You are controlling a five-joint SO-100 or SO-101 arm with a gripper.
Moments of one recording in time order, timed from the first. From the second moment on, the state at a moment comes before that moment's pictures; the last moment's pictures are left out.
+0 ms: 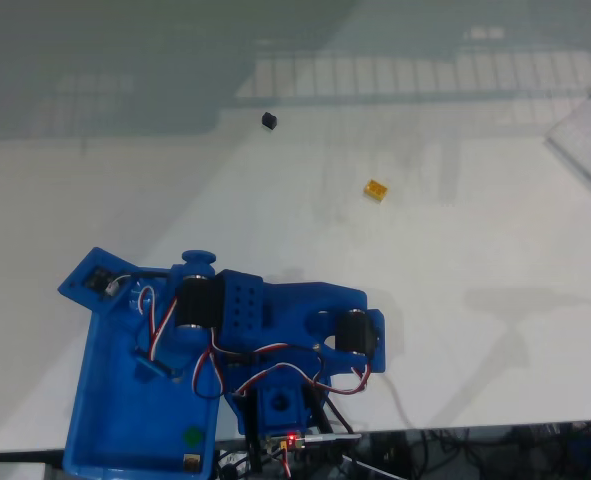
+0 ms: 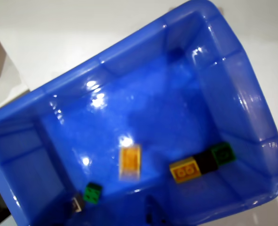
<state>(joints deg) -82.4 156.6 123.0 103.0 -56.1</state>
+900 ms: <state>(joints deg) -27.4 139.3 122.4 71.9 -74.2</state>
